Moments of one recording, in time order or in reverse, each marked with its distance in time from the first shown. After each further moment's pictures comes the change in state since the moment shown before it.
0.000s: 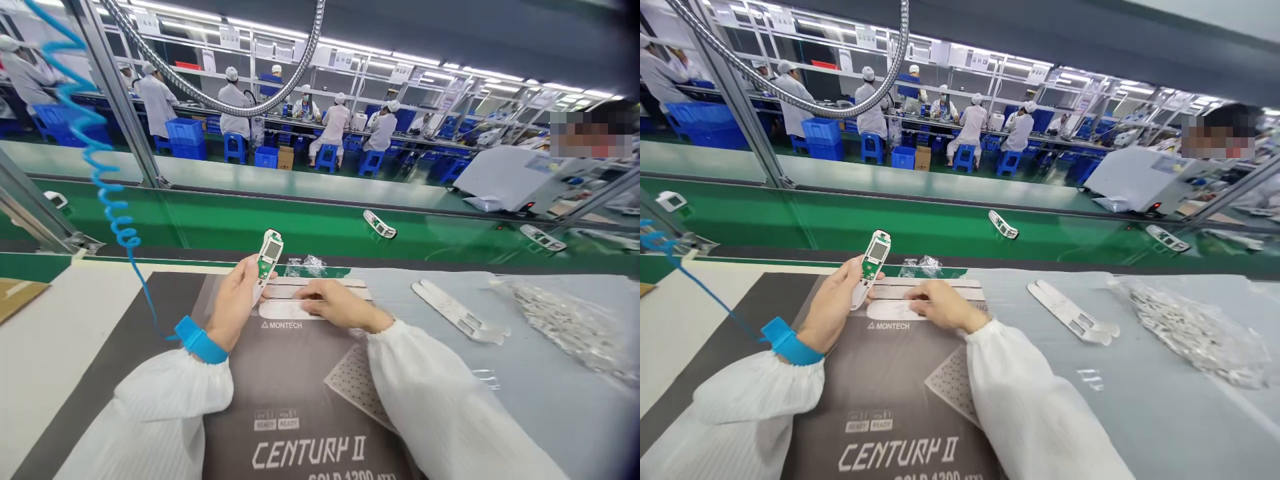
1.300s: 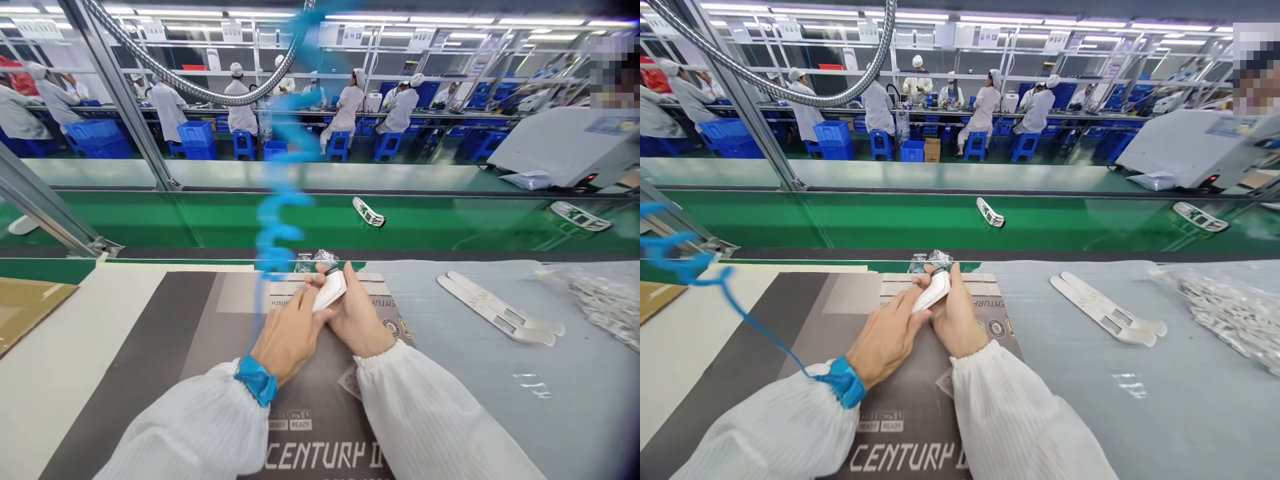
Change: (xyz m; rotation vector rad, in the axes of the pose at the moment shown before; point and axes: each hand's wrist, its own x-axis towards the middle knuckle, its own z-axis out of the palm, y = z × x) left_hand -0.035 -0.022 0.041 1.068 -0.360 0.423; right_hand 0.014 -0.007 0.050 1.813 0.629 0.315
